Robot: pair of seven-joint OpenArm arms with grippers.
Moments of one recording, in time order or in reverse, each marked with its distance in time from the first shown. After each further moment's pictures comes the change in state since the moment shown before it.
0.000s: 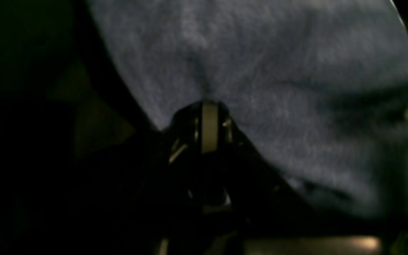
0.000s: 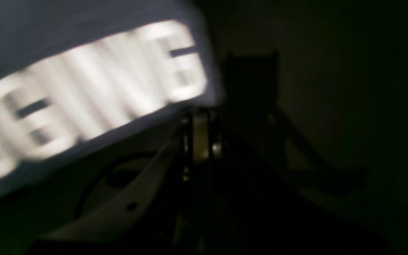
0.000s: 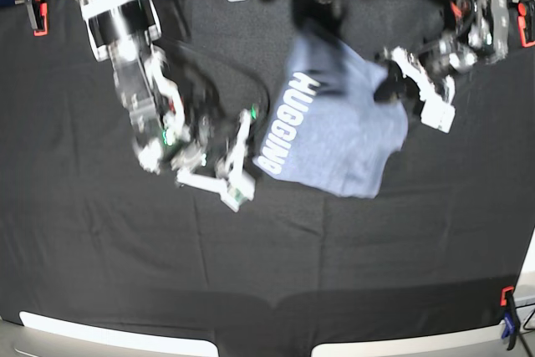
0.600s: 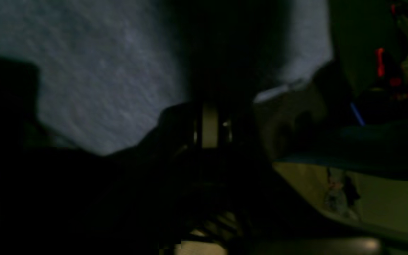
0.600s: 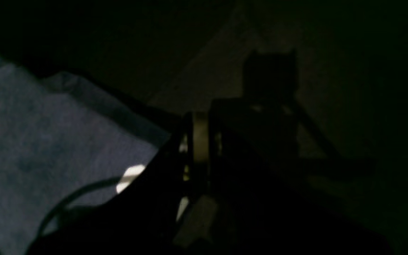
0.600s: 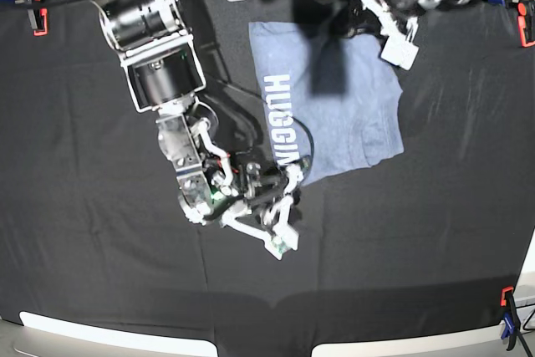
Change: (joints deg) left arm 17.8 9.2 -0.2 15.4 -8.2 -6.9 12.3; right arm 18.6 -11.9 0.0 -23.3 0.1 -0.7 1.2
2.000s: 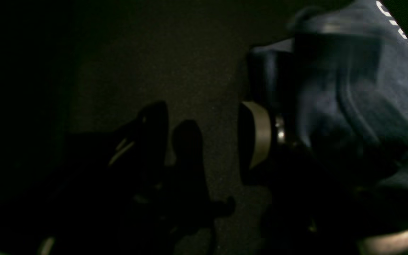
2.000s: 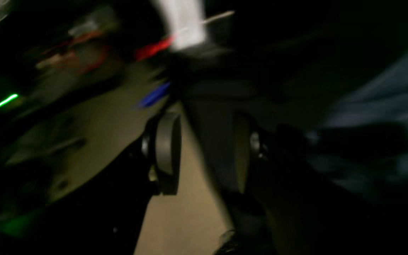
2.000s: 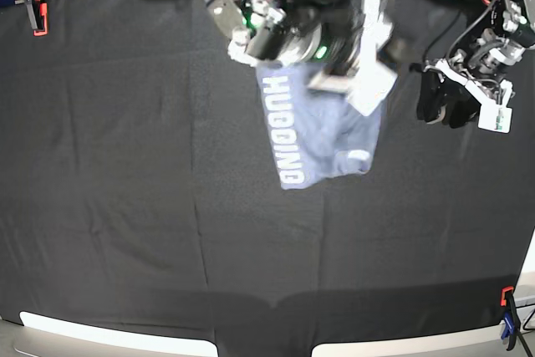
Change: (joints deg) left arm -8.6 -5.6 -16.3 6.0 11.8 6.1 -13.4; right arm -35.1 -2.6 -16.8 43.7 18.0 -2.4 -10.2
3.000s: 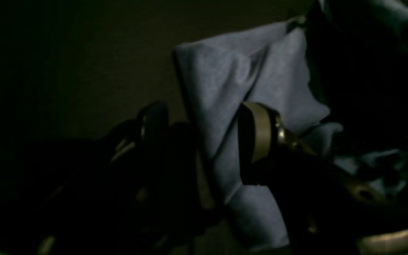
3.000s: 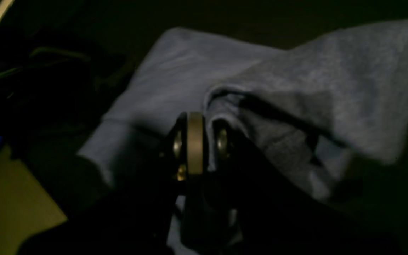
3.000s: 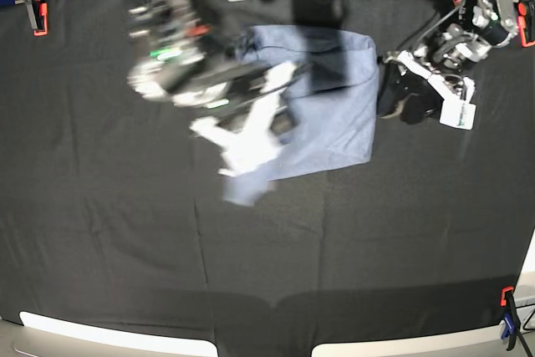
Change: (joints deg) left arm 0.0 4.9 5.3 0.0 -0.3 -3.2 1.1; right arm 1.4 5.9 18.7 4.4 -15.3 -6.0 1.7
